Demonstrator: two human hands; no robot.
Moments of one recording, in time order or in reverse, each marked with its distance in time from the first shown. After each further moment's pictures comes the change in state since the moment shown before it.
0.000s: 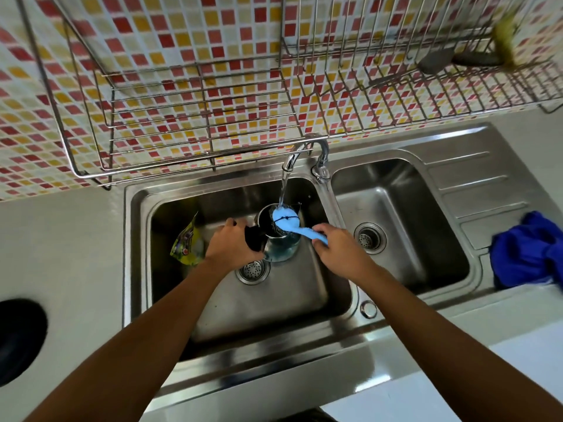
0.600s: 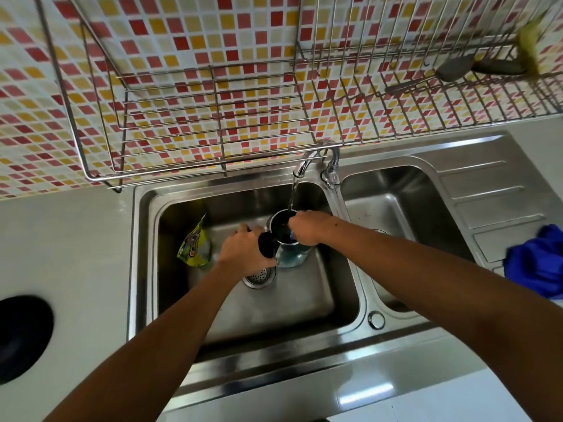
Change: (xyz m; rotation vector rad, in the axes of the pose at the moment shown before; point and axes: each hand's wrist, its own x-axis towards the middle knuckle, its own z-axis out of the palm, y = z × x) left_hand 0.008 0.005 0.011 0.080 -0.052 0.049; right_hand 0.112 -0.036 0.030 -0.710 -0.490 -0.248
